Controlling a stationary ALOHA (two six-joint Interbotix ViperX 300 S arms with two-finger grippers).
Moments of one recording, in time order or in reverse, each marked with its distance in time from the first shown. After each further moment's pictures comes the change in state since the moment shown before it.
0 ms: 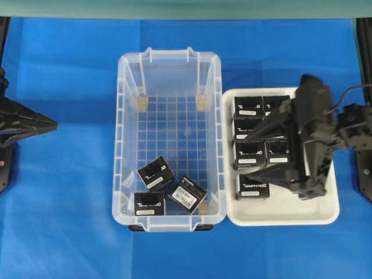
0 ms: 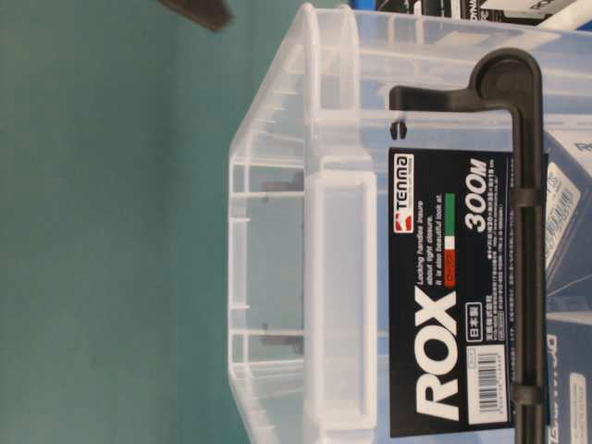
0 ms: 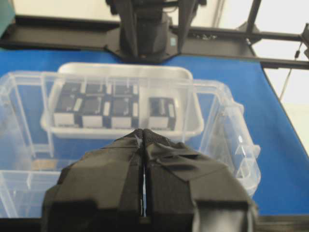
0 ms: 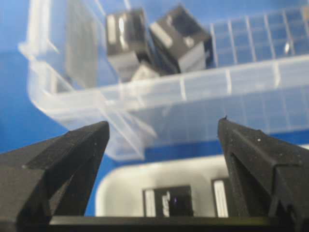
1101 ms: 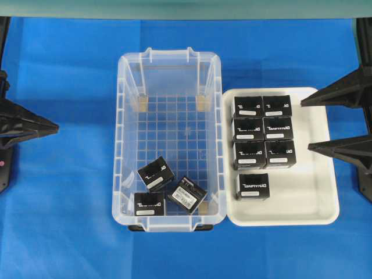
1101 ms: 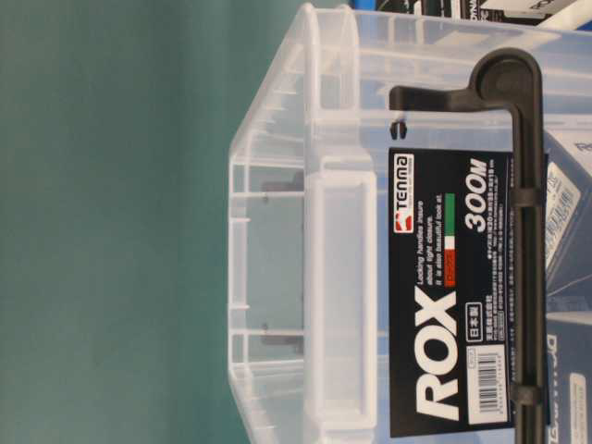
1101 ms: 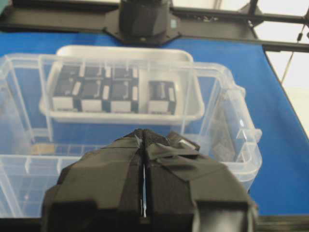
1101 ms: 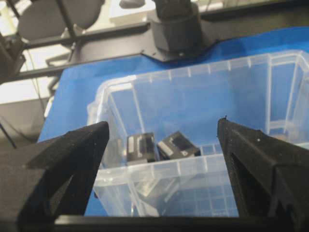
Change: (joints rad) left arm -0.003 0.002 0.000 -0.002 0.044 0.000; right arm -0.037 -0.422 0.077 -0.002 -0.060 -0.021
